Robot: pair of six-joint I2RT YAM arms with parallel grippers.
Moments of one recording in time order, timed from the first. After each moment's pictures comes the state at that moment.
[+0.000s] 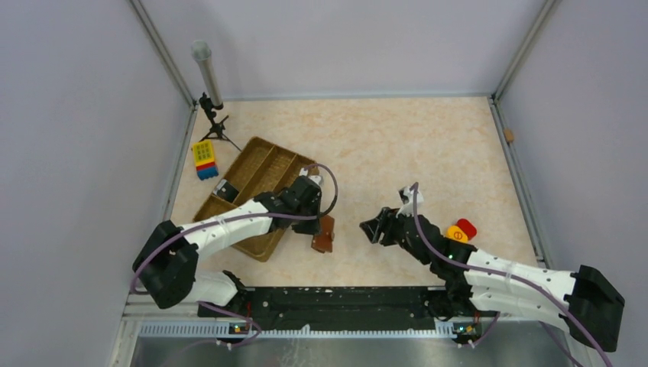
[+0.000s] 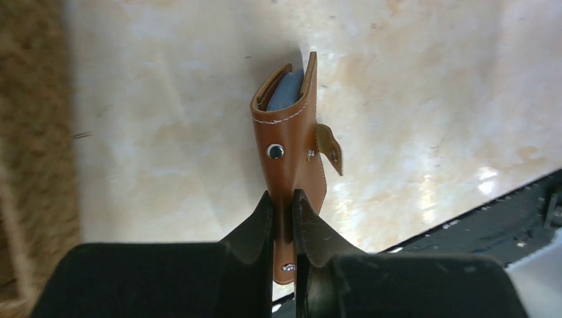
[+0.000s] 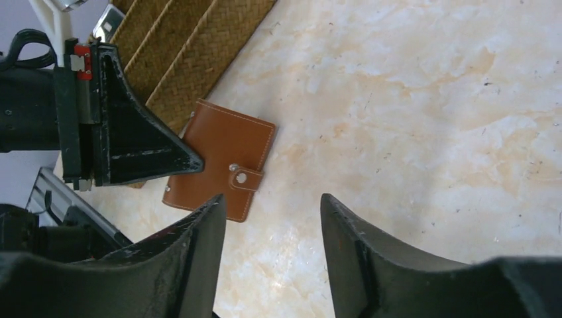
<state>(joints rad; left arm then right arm) -0.78 1.35 0.77 -0.40 0.08 -0.63 1.00 0.82 0.31 0.15 0.32 0.74</state>
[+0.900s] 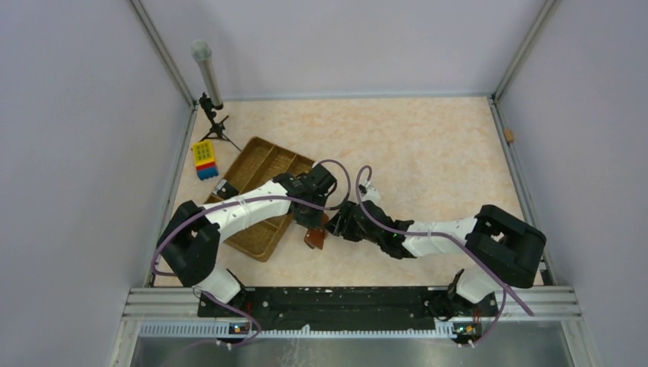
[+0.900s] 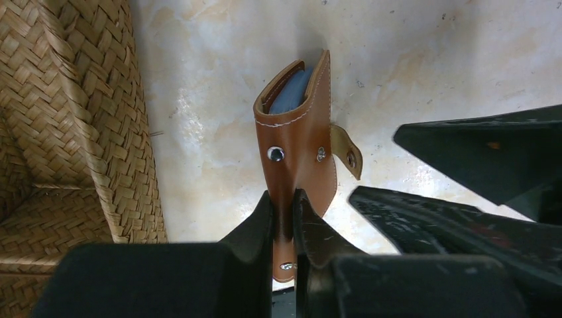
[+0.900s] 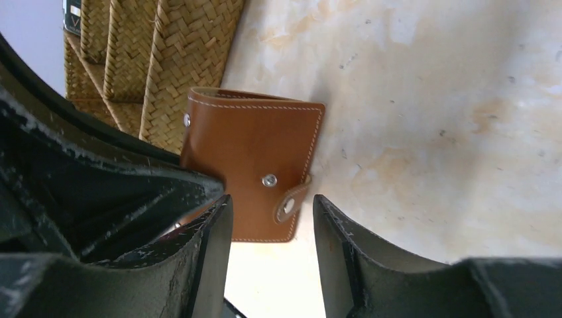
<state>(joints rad) -0.79 1.56 1.07 -0.76 -0.08 -0.47 1.02 1.50 0.56 0.36 0.18 1.10</state>
